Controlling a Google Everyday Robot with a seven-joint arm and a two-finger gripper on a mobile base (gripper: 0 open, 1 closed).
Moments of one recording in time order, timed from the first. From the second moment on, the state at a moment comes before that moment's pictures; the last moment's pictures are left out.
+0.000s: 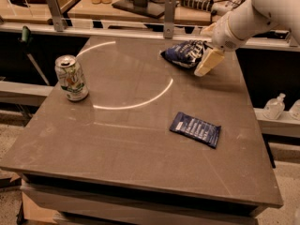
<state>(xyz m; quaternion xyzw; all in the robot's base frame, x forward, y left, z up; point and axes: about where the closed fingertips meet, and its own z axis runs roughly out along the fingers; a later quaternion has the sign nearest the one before) 0.702 -0.178 0.889 -0.62 0.71 -0.01 0.34</state>
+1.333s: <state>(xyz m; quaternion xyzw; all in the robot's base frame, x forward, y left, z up) 0.694 -0.086 0.921 -0.70 0.61 0.13 0.35</state>
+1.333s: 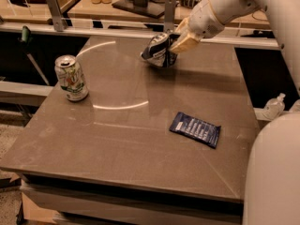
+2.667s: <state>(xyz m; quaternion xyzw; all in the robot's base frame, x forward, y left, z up) 0.625 0.020 0.943 -0.76 0.48 0.30 0.33</state>
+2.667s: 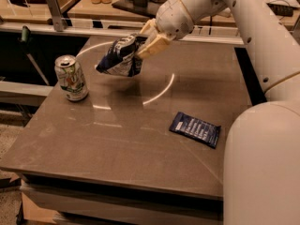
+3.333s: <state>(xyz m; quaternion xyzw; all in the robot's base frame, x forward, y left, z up) 0.605 0.036 0.941 -0.77 0.46 0.33 0.30</state>
